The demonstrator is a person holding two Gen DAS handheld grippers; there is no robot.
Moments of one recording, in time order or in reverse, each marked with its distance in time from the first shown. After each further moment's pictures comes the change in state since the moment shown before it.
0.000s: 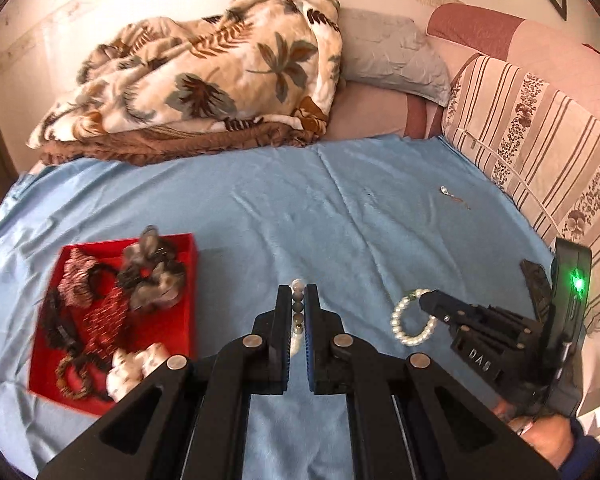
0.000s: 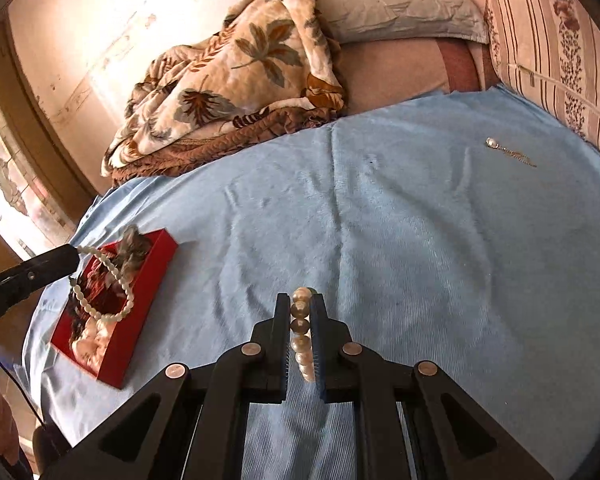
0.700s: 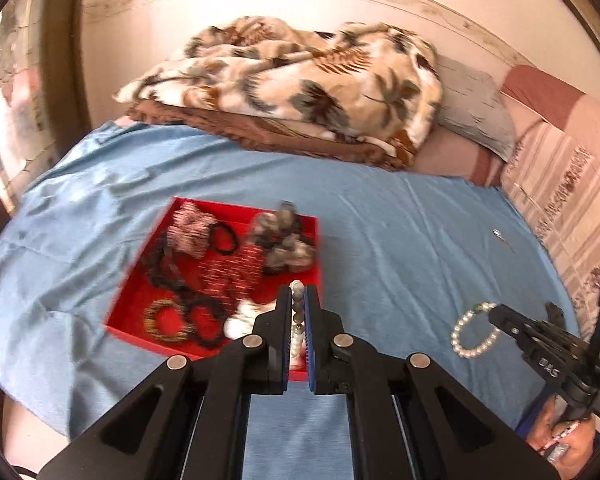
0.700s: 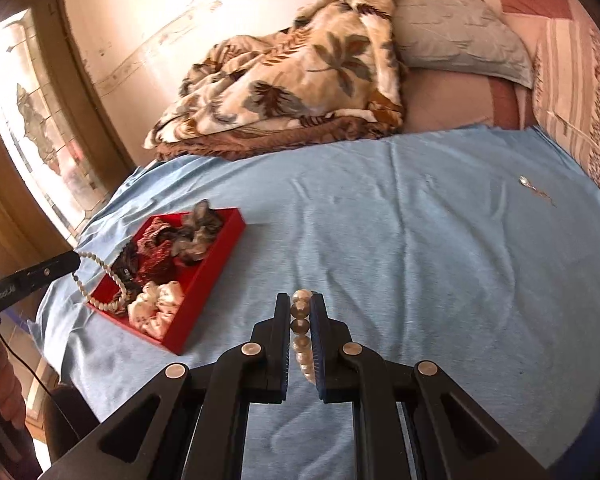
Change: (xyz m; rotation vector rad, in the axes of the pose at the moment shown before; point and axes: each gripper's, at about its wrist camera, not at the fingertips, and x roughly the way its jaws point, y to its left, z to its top) left arm -0.079 0.115 -0.045 -0.242 -0.070 0.162; right arm -0.041 0.078 -0.010 -0.157 0.004 0.073
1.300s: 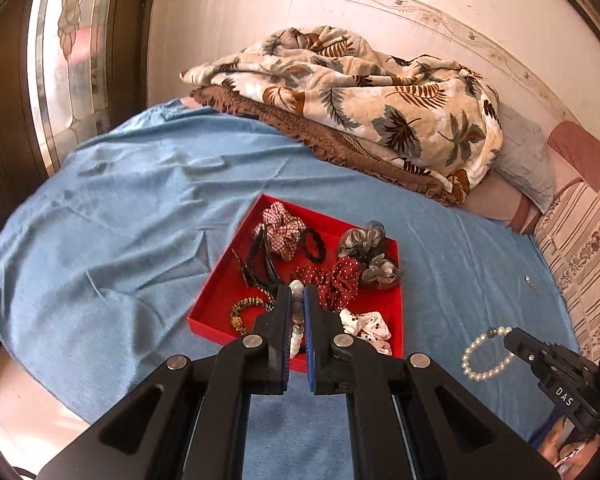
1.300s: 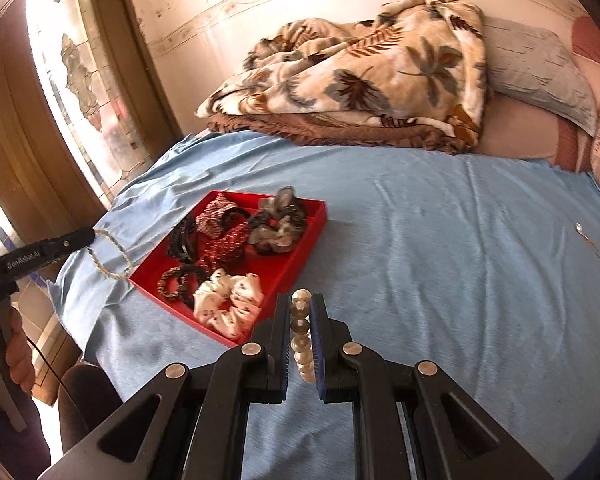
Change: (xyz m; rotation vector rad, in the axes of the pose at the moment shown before) left arm -0.012 0.097 -0.005 -0.188 -0.022 0.045; right arm 0.021 0.088 0.012 -0.159 0.056 0.094
